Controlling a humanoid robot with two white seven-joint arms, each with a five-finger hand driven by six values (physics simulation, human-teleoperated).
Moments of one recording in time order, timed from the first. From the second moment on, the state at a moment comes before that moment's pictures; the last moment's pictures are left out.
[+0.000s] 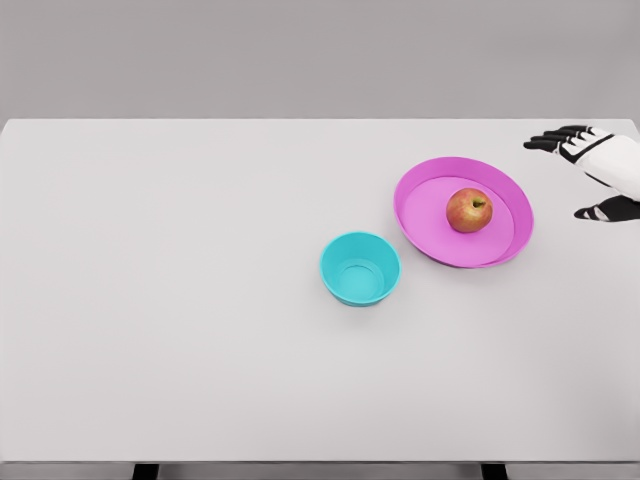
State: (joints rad) left arm 0.02 0.00 -0.25 -0.16 0.17 -0.02 -0.02; right arm -0.35 -0.94 0.29 -1.39 0.34 -0.61 0.25
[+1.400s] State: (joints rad) left arm 0.02 0.00 -0.25 -0.16 0.17 -0.02 -0.02; right arm -0.72 -0.71 0.64 -1.10 0.35 -0.61 0.56
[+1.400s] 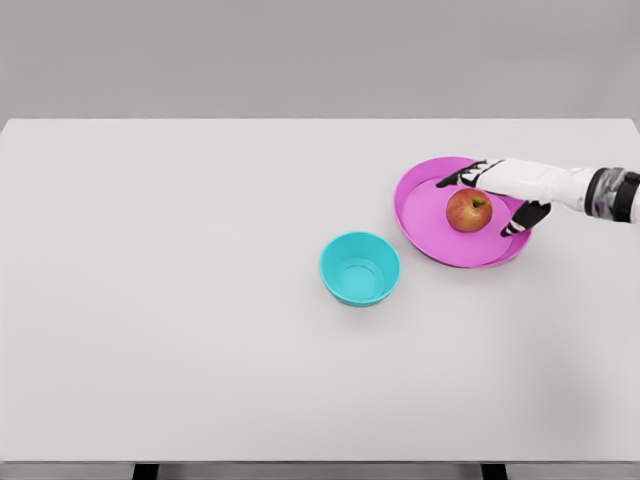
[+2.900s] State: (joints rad) left arm 0.02 0.00 -0.25 -0.16 0.17 -0.02 -0.02; right arm -0.73 -0.75 0.61 -1.37 0.37 -0.61 0.57
